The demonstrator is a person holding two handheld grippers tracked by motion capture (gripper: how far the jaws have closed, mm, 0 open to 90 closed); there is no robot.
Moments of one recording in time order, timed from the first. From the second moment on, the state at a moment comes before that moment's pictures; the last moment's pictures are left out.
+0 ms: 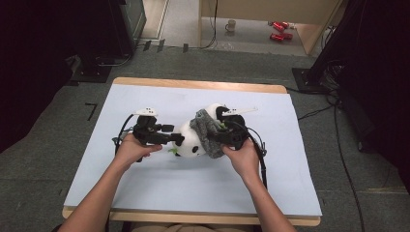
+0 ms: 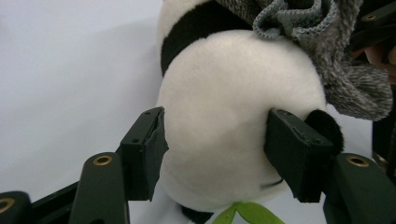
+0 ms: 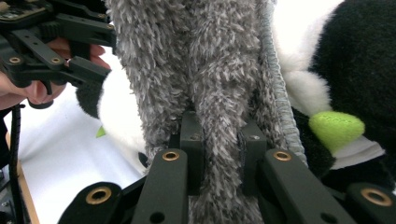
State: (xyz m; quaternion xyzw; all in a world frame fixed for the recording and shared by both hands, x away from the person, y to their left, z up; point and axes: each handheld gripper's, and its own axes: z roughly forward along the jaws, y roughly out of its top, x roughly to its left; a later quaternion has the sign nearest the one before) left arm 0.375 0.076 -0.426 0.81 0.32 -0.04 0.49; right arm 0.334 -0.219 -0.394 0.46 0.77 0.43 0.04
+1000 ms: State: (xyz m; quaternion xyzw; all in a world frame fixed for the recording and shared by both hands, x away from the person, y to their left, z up) left arm 0.369 0.071 -0.428 0.81 0.35 -0.02 0.47; right arm 0.303 -0.148 -0.410 0.38 0.80 0.46 0.05
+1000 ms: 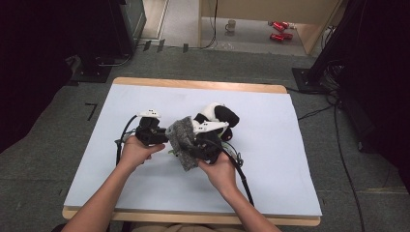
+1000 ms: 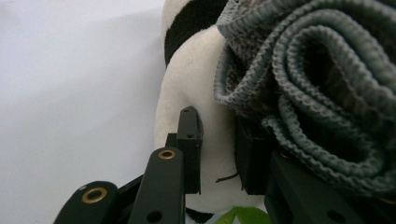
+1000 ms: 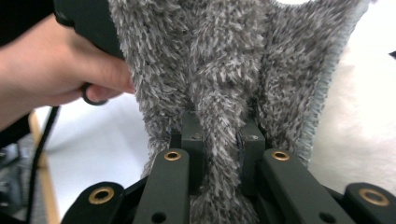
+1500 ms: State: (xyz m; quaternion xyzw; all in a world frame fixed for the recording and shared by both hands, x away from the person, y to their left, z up) left arm 0.372 0.075 -0.430 0.80 0.36 -0.03 0.47; right arm 0.292 -0.123 -0.446 0.35 0.84 0.41 0.07
